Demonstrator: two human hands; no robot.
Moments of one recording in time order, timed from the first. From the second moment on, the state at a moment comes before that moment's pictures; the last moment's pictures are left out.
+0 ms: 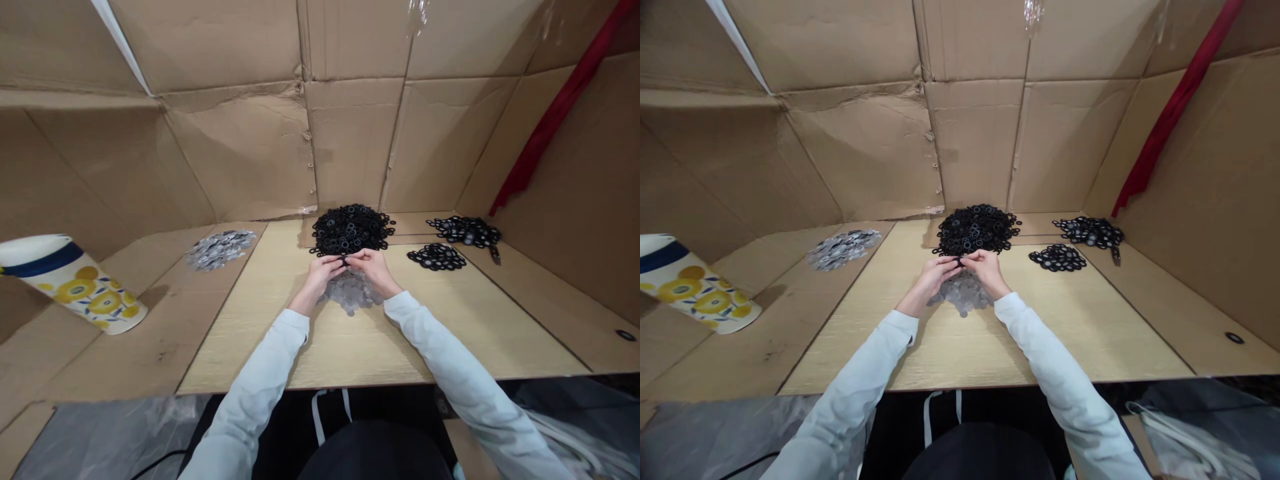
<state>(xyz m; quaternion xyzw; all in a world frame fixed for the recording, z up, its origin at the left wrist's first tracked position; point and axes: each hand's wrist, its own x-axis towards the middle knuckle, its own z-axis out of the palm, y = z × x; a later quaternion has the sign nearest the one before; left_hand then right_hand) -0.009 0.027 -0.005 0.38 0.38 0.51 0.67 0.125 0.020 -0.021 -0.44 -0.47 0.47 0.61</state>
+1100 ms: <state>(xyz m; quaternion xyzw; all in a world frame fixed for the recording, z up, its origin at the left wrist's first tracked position) -0.015 0.030 -0.006 0.39 0.34 0.48 0.71 0.131 0.002 0.006 -0.35 -0.69 0.35 0.53</state>
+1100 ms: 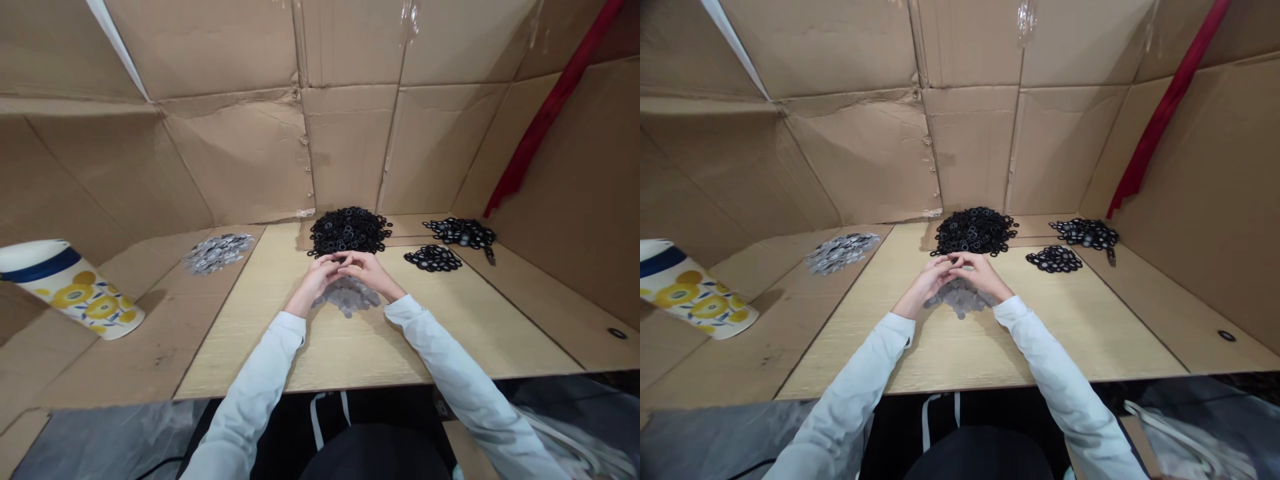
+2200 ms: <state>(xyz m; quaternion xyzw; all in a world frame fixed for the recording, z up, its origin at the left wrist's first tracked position) -0.024 0.027 0.018 0.35 0.23 0.51 0.75 0.136 0.003 0.006 -0.37 -0.65 0.35 0.56</state>
